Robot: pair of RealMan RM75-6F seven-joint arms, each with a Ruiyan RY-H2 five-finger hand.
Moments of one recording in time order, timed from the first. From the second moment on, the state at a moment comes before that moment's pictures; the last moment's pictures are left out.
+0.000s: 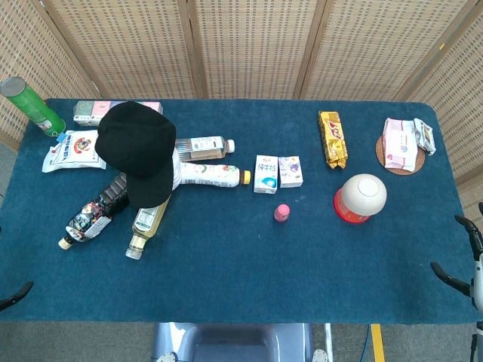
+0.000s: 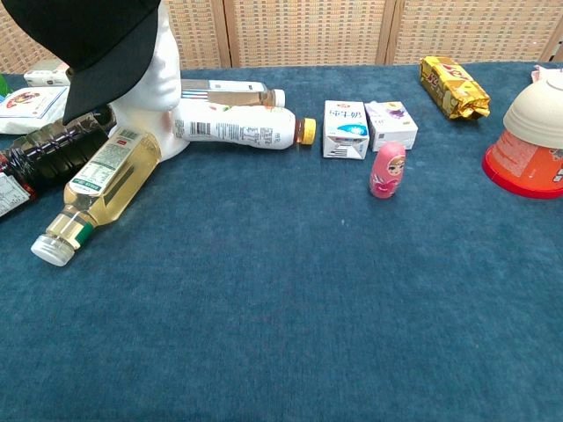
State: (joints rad) left arm 0.09 -1.07 0.01 -1.71 1.65 1.73 -0.08; right arm -0.02 -1.05 0.15 -1.76 -1.50 1.69 -0.04
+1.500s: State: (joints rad) left arm -0.31 -1.61 -0.27 -1.46 1.64 1.56 0.13; right arm 0.01 -1.04 0.15 -1.77 -1.46 1.61 -0.03
